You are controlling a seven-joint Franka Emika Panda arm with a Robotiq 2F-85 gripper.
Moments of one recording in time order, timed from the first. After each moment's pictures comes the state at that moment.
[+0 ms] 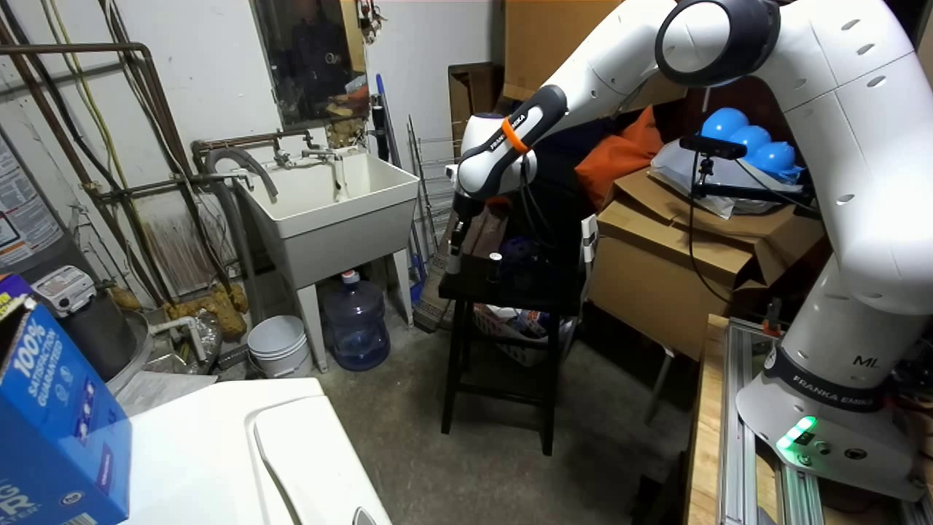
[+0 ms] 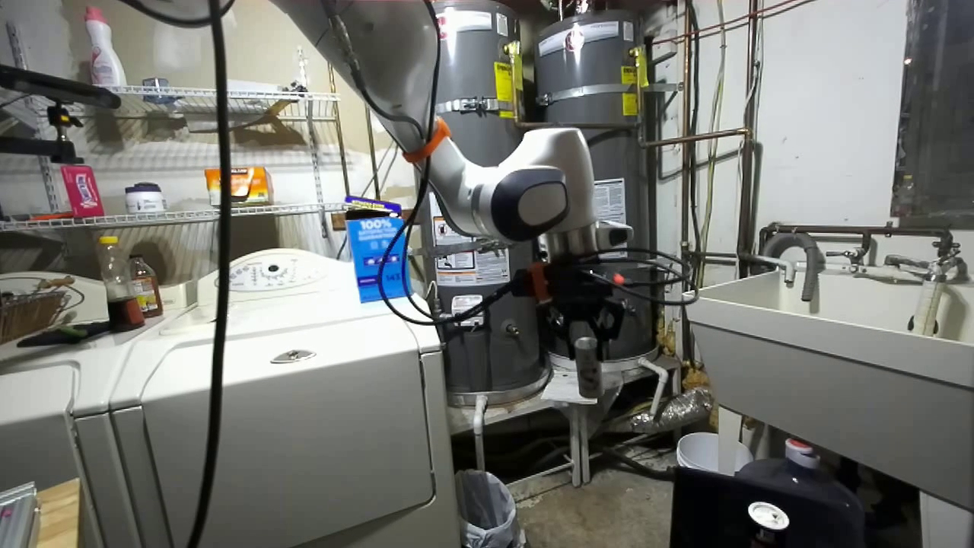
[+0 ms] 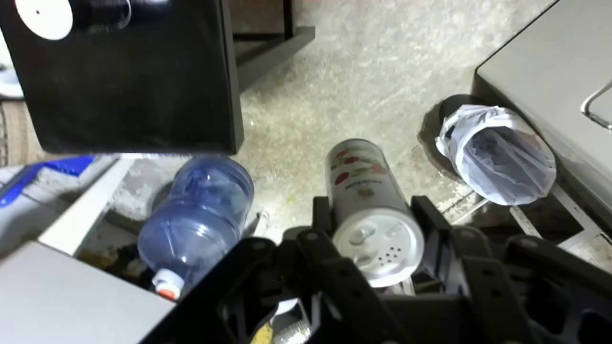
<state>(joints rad) -0.28 0.68 0.08 -1.71 0.01 2.64 -0.54</state>
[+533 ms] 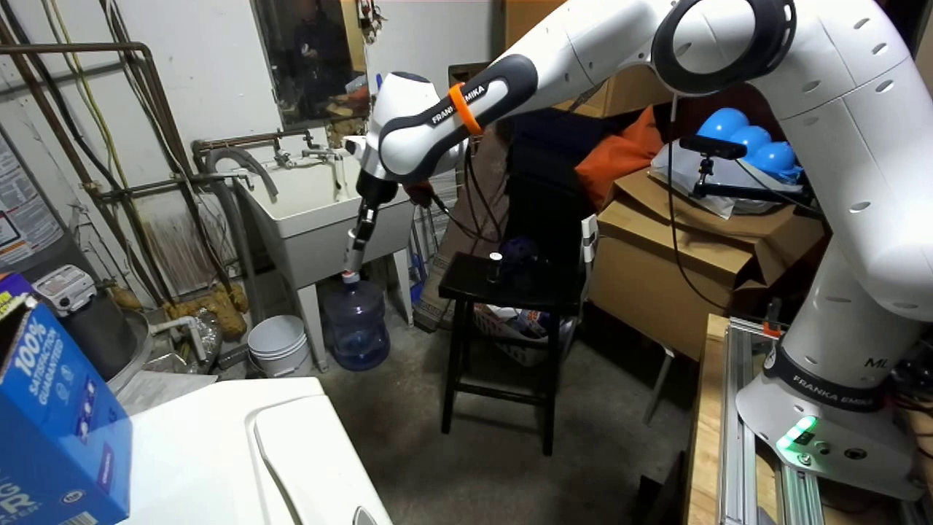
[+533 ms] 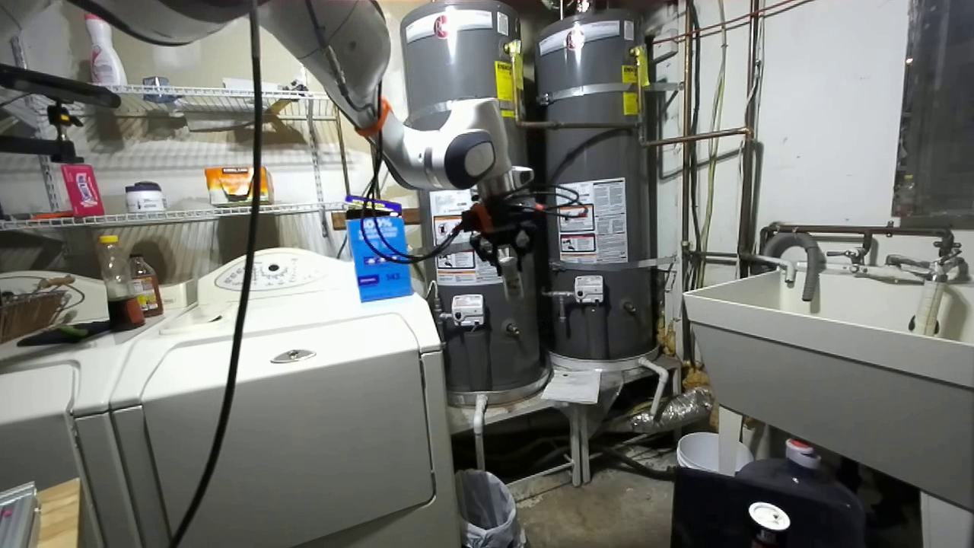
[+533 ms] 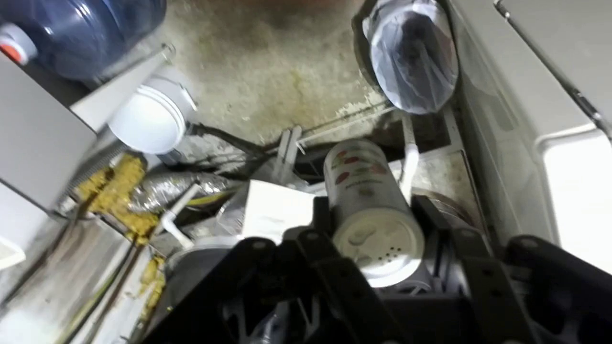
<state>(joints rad) -0.07 0.70 0.23 -1.46 -0.04 2.57 -0.62</state>
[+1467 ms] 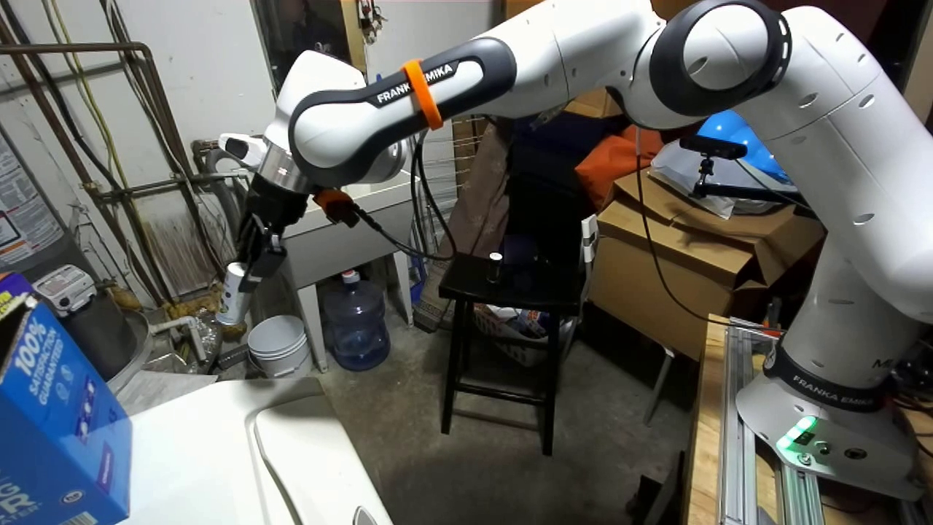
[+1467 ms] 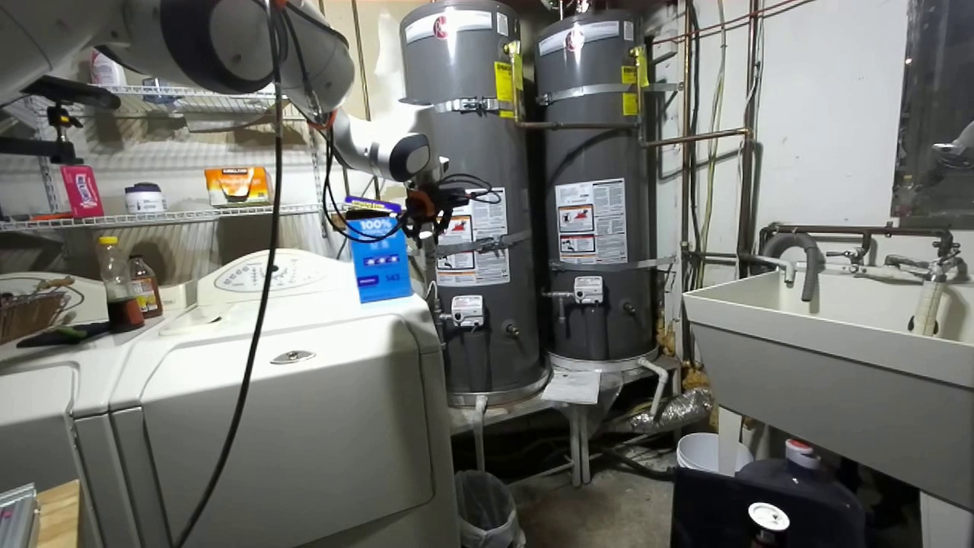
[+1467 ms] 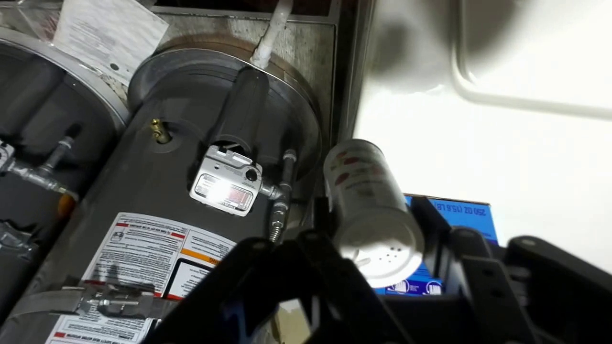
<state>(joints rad) 0.06 0.81 0.45 -1.24 0.00 2.50 -0.90</state>
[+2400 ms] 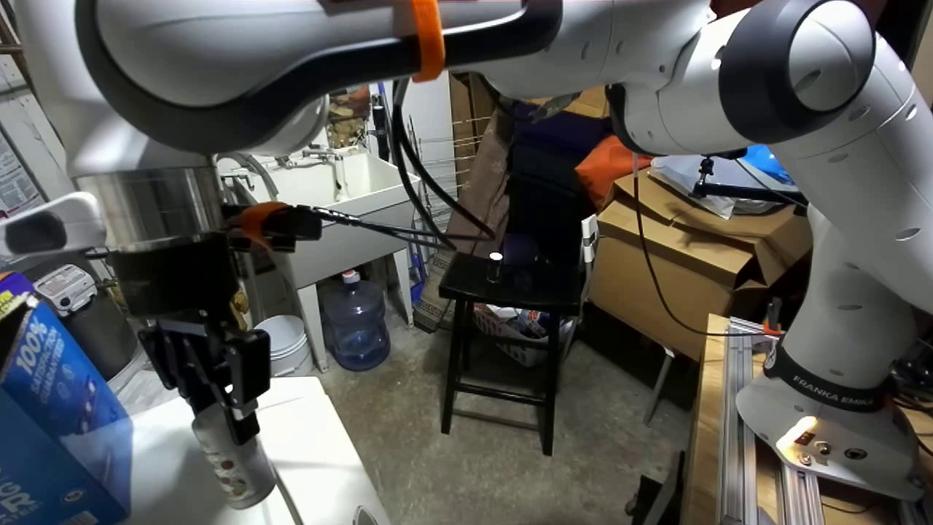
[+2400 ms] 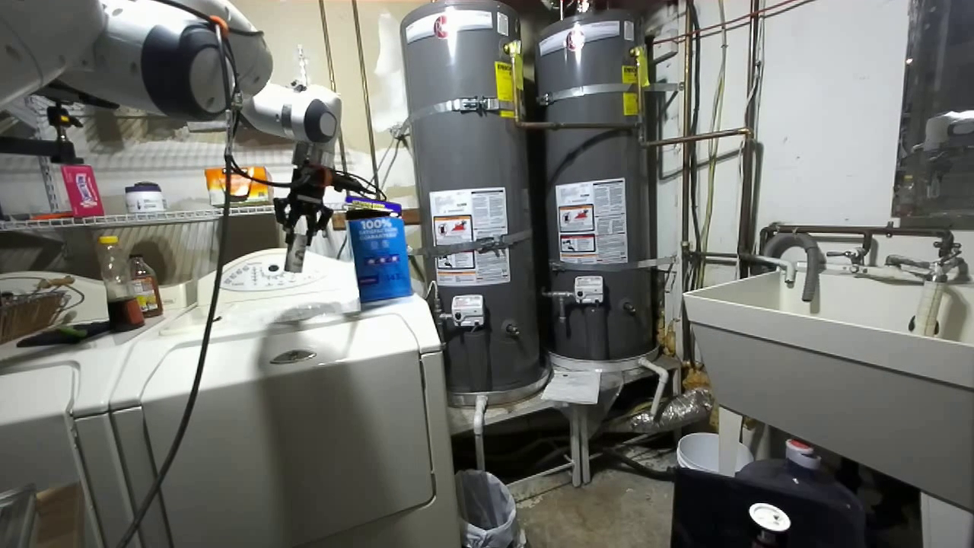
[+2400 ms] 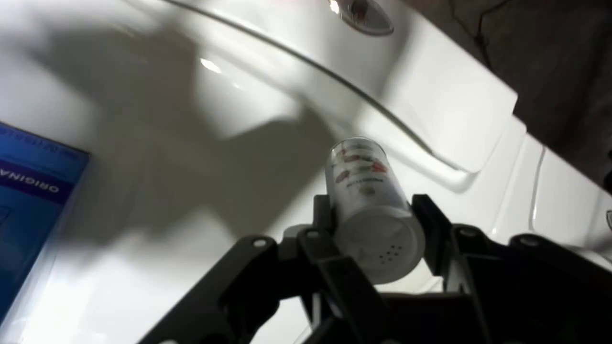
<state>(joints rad) 0.42 0.83 0.48 -0.94 -0.07 1.69 -0.92</state>
